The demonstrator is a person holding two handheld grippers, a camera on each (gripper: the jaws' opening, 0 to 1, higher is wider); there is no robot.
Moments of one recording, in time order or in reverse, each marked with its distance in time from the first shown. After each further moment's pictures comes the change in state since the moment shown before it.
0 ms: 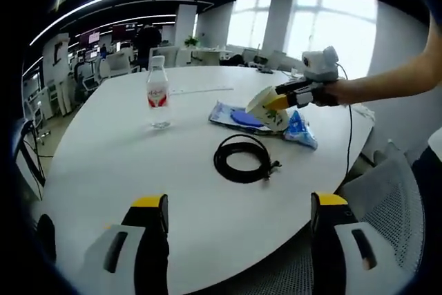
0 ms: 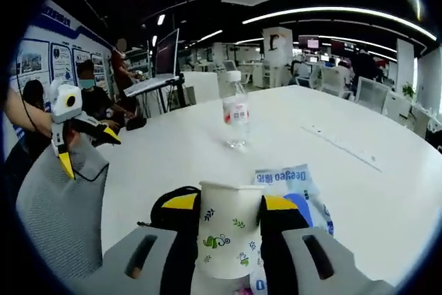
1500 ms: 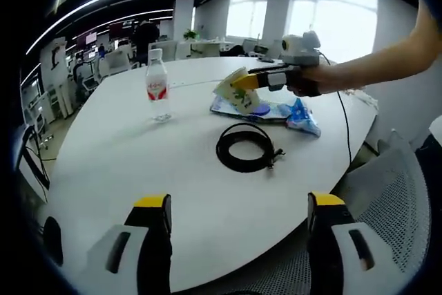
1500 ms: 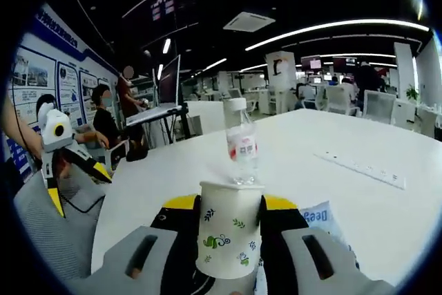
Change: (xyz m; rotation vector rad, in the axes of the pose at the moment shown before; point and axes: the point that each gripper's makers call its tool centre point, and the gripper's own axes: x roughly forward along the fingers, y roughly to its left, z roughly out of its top) left arm 0.001 0.002 -0.011 0.040 0.061 0.024; right arm 0.058 -0.008 0.036 0.053 -0.155 0.035
